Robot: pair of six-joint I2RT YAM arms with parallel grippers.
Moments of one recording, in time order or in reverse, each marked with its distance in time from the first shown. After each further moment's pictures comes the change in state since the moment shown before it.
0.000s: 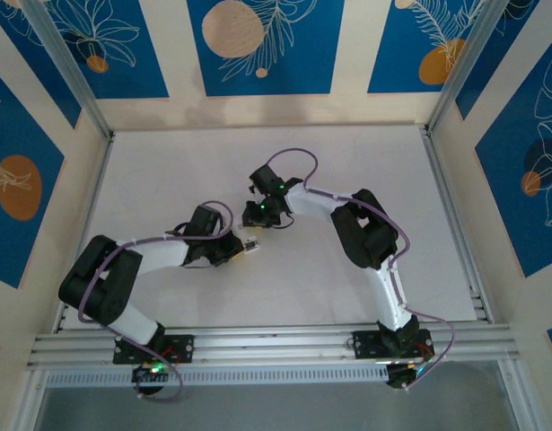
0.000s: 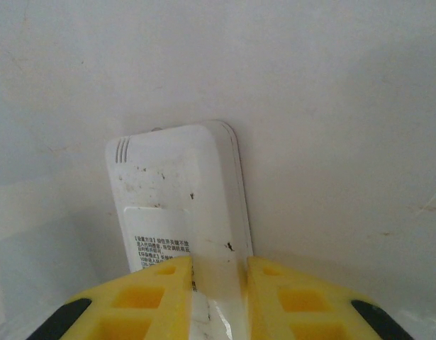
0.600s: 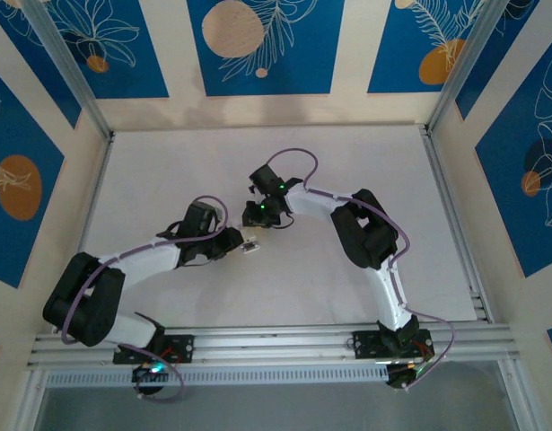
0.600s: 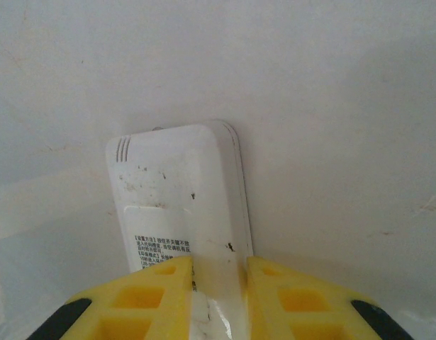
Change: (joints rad) left arm 0.000 -0.136 -0.001 -0.045 -0.040 0.010; right arm 0.000 0.000 0.000 0.000 0.000 0.000
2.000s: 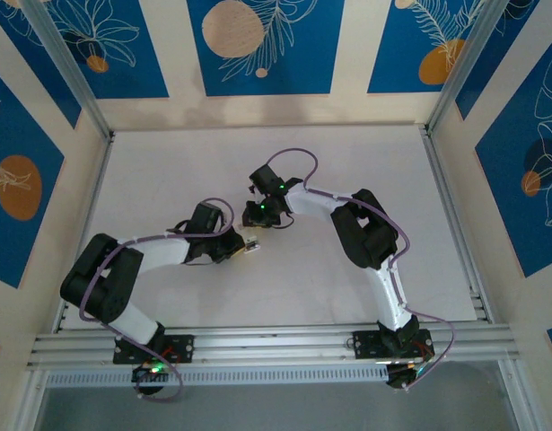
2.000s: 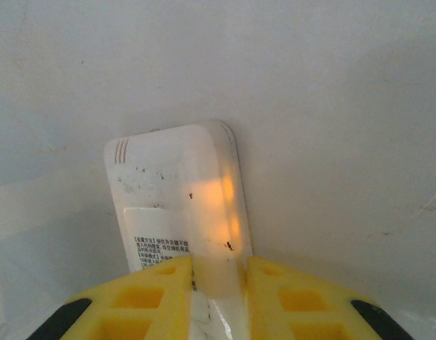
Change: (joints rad) left arm 0.000 0.151 0.026 0.060 0.039 -0.029; right arm 0.000 0.000 0.000 0.000 0.000 0.000
